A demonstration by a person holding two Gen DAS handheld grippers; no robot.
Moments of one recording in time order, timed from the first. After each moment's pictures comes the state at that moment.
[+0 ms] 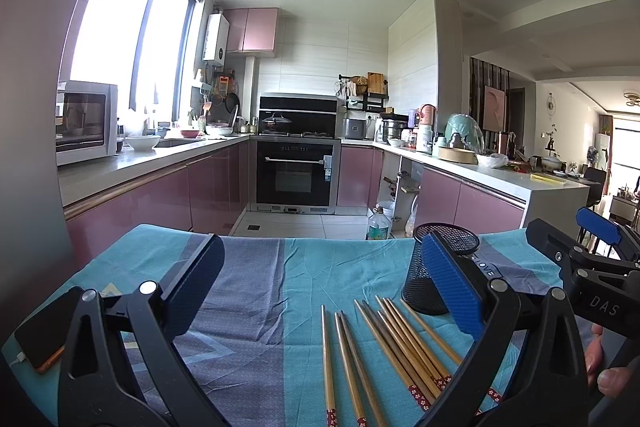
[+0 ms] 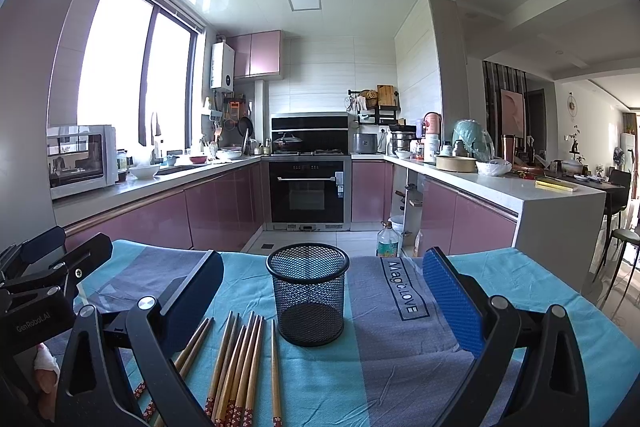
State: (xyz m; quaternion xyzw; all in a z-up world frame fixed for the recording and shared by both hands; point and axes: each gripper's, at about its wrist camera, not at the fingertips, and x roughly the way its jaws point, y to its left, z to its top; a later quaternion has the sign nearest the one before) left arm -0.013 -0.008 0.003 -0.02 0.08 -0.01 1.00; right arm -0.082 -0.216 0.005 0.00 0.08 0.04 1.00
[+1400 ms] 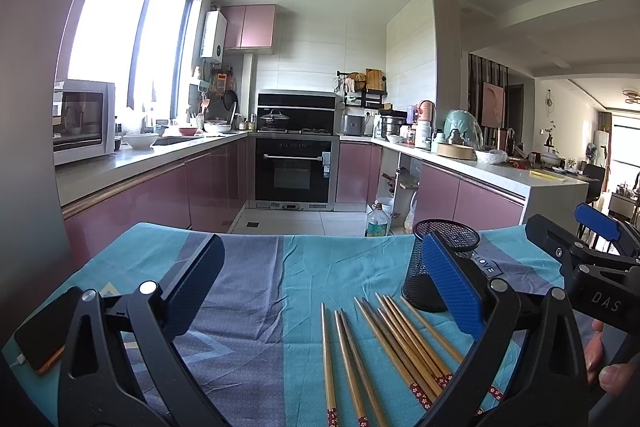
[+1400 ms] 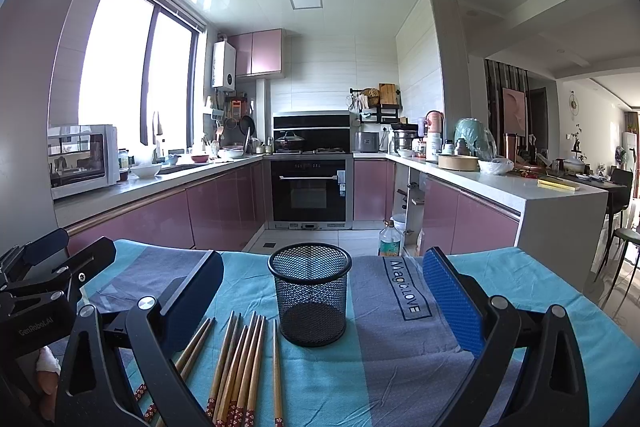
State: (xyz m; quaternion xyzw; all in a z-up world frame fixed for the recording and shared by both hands) left arm -0.019 -0.010 0.004 -0.02 0.08 -0.01 1.00; right arm -0.081 -0.217 0.004 0.00 0.08 0.04 1.00
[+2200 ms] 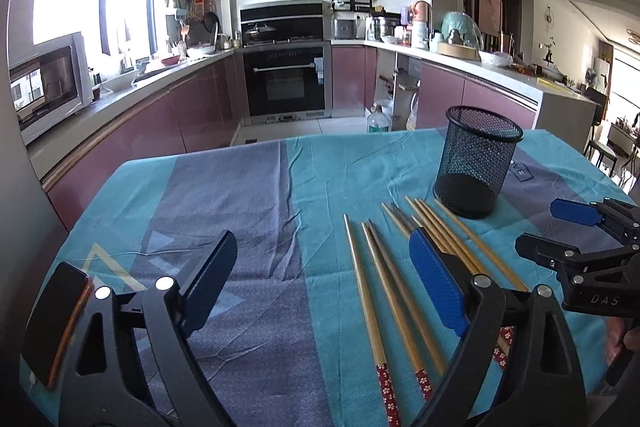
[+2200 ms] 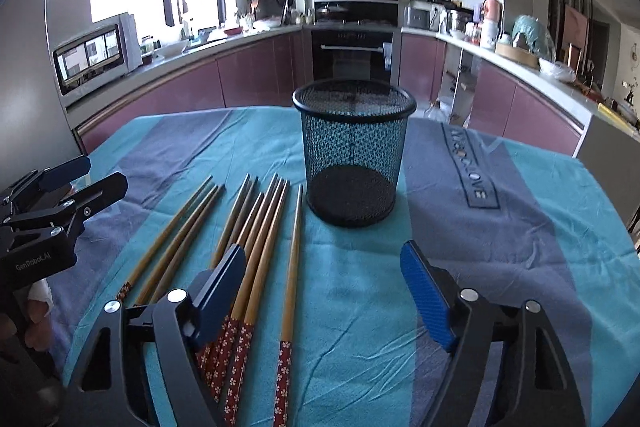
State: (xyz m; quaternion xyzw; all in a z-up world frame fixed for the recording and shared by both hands) left arm 0.044 0.008 -0.037 0.03 0.28 -0.03 0.96; right arm -0.012 -0.203 -0.065 -0.03 0.34 0.13 0.93
